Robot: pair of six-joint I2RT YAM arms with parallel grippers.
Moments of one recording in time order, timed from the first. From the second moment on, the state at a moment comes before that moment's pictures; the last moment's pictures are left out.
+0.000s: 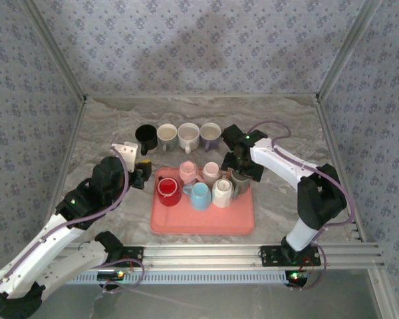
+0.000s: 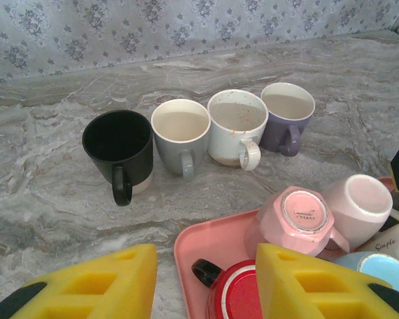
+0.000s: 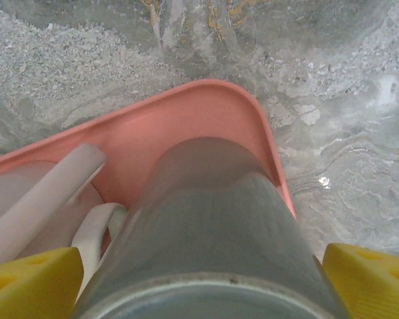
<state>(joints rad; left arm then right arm) -0.73 0.69 0.88 -0.66 -0.34 -0.25 0.58 1.65 1.26 -1.03 0.12 0.93</state>
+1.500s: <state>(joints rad) -0.72 0.70 0.87 -0.66 -0.30 -0.25 0.58 1.45 1.25 -1.10 0.18 0.91</state>
